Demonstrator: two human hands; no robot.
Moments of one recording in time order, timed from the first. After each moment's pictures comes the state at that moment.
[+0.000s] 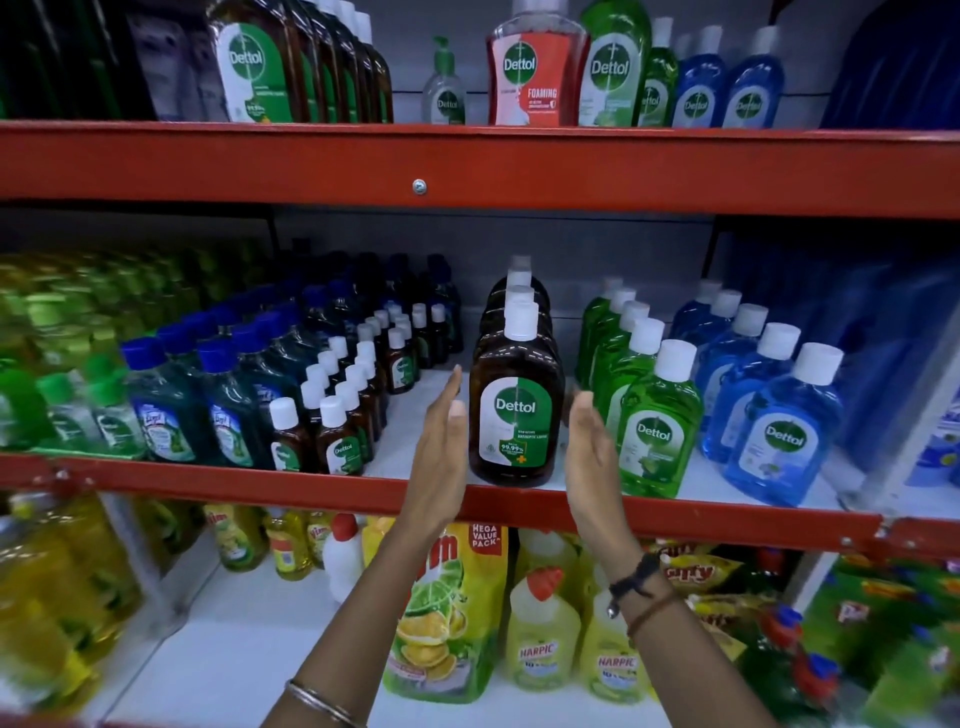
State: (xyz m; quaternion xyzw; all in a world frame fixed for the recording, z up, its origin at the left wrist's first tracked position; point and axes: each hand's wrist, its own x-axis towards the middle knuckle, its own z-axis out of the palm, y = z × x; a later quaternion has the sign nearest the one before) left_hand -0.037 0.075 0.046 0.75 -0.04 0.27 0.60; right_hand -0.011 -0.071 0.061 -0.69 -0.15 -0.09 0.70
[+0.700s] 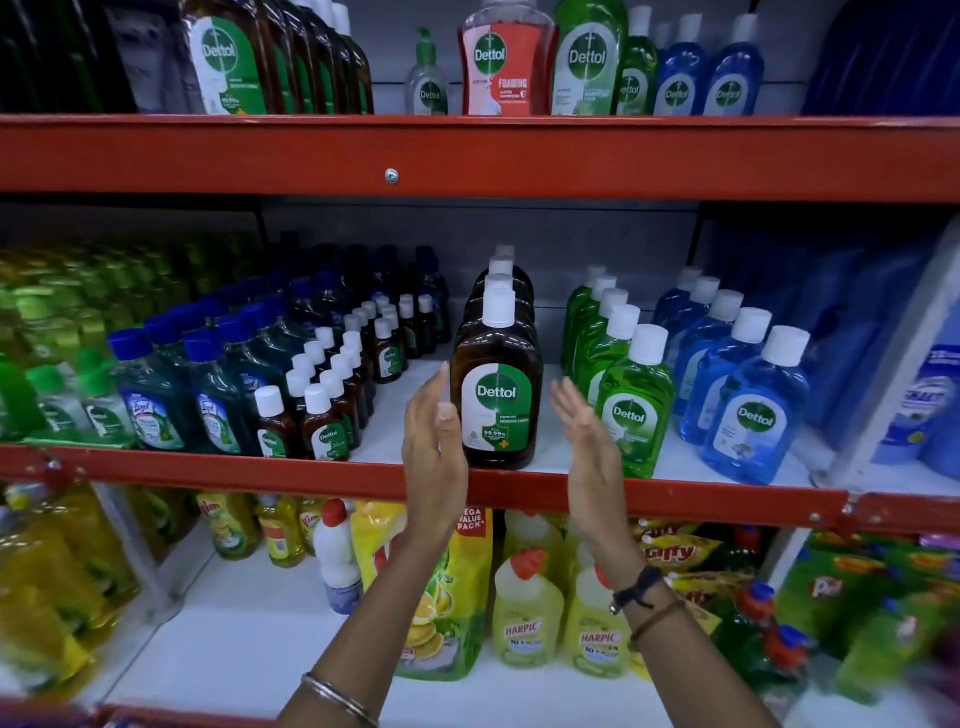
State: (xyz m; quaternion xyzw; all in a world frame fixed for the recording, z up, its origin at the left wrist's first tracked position) left_hand -0.048 0.042 0.043 0.71 -0.01 0.42 0.56; right_hand -0.024 -0.100 0.048 -0.67 -0.24 -0.14 0.69
